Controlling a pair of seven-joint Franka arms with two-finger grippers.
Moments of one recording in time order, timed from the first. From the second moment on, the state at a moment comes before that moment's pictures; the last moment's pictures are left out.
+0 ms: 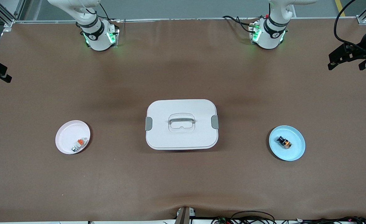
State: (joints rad) left arm -0.06 -0.08 -0.01 -1.57 0.03 1.47 -0.01; right arm -0.05 0.01 -0.05 -1.45 0.01 1.49 -0.07
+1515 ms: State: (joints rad) left arm -0.05 0.09 -0.01 -1.78 0.04 1.85 0.39; right arm -0.05 0.01 -0.05 -1.45 0.03 1.49 -0.04
